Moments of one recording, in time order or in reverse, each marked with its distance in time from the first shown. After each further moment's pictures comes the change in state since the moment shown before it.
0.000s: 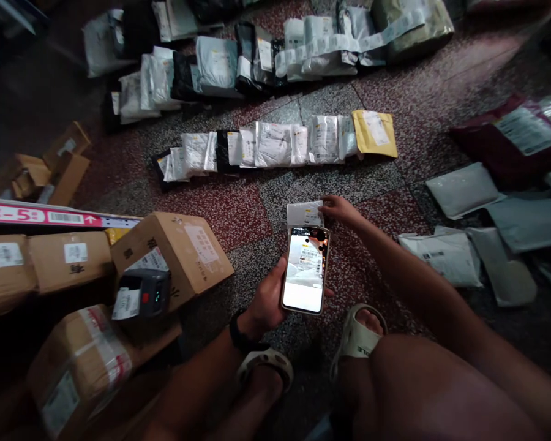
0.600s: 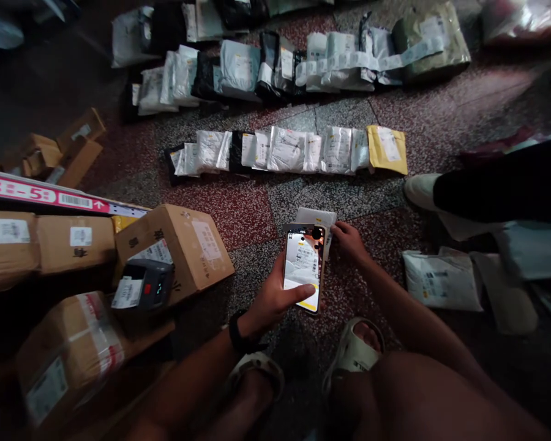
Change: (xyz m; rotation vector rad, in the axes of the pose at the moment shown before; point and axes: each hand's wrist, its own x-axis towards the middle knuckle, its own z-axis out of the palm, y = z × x) left_hand -0.007 0.006 -0.003 0.386 0.142 0.231; right_hand -0.064 0.015 0.038 0.297 0.194 0.001
